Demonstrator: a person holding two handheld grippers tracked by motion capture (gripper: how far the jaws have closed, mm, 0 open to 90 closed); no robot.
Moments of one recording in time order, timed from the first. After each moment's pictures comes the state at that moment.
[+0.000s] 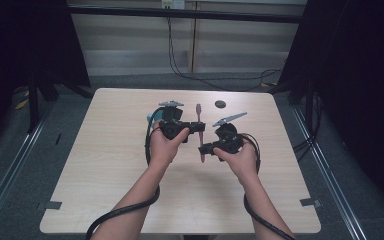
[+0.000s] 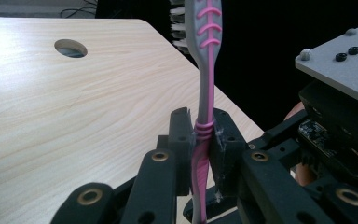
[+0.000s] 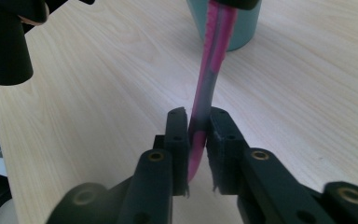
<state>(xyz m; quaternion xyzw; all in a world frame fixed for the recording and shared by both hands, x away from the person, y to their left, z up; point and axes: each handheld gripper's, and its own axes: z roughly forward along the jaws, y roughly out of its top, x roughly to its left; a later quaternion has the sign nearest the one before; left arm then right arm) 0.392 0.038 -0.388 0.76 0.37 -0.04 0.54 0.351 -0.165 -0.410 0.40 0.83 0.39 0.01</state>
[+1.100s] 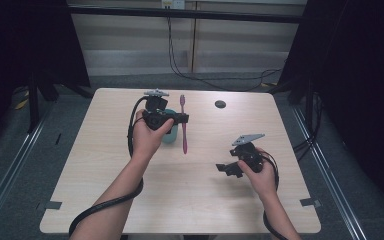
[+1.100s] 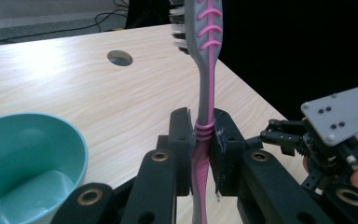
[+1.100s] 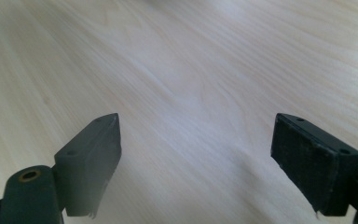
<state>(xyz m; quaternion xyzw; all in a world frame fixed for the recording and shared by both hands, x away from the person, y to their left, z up) 0.403 0.076 -0.358 0.78 0.37 0.01 0.50 0.327 -0.223 -0.471 0.40 0.84 0.35 0.10</state>
